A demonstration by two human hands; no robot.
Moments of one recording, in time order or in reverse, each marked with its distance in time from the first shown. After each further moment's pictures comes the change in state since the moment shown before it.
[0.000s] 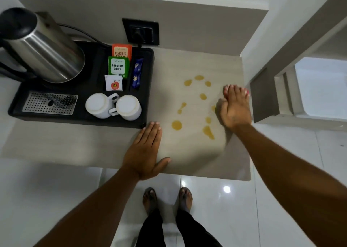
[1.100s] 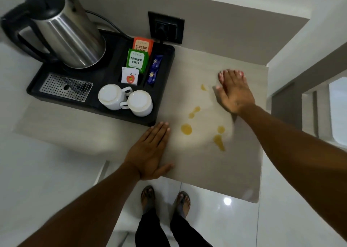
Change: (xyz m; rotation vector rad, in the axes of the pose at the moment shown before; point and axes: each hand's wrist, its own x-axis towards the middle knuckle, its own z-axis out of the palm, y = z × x) left_hand 0.000 0.001 0.003 0.032 0.012 0.000; right_hand 0.099 -0.037 0.001 -0.056 -0.098 -0.381
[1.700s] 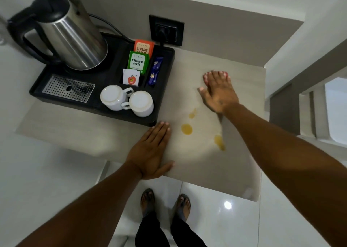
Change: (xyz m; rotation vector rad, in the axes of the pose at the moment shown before) left_hand -0.002 0.001 -0.001 -0.015 -0.011 -0.007; right_hand 0.007 -0.040 0.015 -0.006 -0.015 -0.030
